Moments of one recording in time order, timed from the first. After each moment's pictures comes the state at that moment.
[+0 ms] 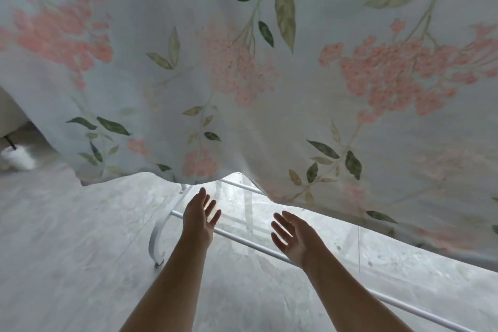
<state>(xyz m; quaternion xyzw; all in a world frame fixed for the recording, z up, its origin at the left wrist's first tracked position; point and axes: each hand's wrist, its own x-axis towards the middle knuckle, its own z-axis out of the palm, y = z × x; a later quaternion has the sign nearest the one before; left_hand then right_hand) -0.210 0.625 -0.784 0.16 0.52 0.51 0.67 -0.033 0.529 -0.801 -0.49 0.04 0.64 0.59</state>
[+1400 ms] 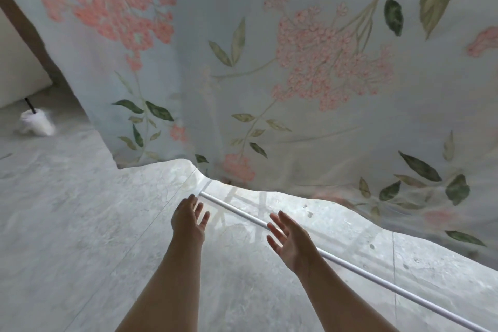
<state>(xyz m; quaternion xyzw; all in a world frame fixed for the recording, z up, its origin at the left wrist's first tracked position) -0.320 0.662 -0.839 0.05 0.56 0.53 0.64 -0.132 0.577 -0.869 -0.49 0.00 0.65 0.58</state>
